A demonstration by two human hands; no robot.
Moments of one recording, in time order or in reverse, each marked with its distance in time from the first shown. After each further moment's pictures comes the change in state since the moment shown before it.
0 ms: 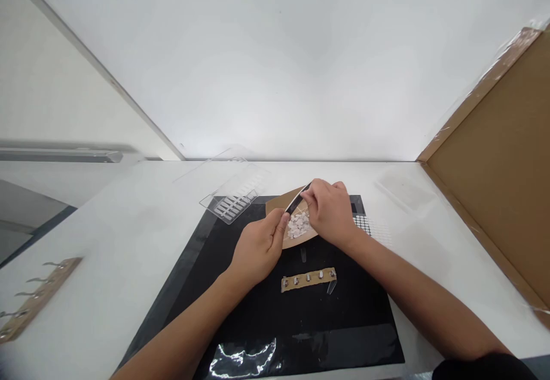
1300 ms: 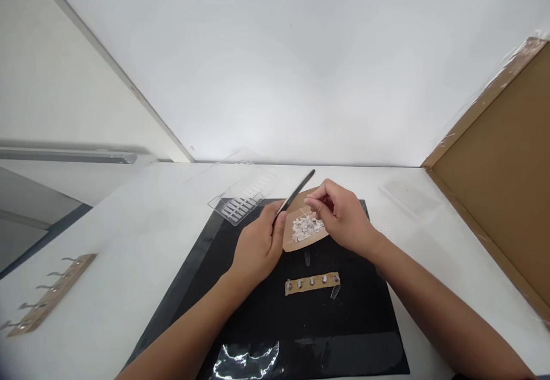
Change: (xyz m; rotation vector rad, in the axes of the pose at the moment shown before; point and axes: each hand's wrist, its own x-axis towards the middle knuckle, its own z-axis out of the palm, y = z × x) left_hand -0.002 -0.002 -0.007 0.055 0.150 0.014; right_hand 0.008 0.000 -0.038 0.548 -0.178 0.174
